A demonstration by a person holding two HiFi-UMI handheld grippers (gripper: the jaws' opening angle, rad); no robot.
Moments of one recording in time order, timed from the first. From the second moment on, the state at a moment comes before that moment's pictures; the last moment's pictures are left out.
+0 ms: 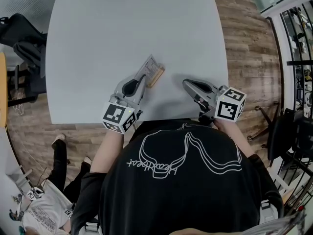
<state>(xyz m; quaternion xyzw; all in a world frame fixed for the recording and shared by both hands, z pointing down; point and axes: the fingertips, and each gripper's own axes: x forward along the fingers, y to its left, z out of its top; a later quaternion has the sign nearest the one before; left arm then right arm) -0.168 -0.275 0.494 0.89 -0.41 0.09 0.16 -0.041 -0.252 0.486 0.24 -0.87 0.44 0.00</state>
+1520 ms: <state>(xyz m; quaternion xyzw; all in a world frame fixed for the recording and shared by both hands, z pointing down) -0.163 -0.265 0.530 0.85 -0.46 0.11 0.22 0.002 -0.235 0.480 0.26 -0.87 0.42 -0.01</state>
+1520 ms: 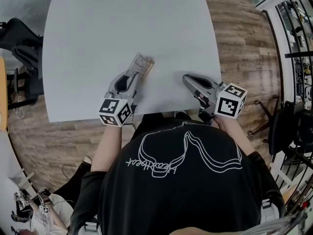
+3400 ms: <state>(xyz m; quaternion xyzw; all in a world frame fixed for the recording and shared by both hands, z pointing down) -0.046 -0.004 0.366 0.88 -0.41 -0.01 0.22 0.011 -0.018 0.371 0.15 -0.95 0.28 0.02</state>
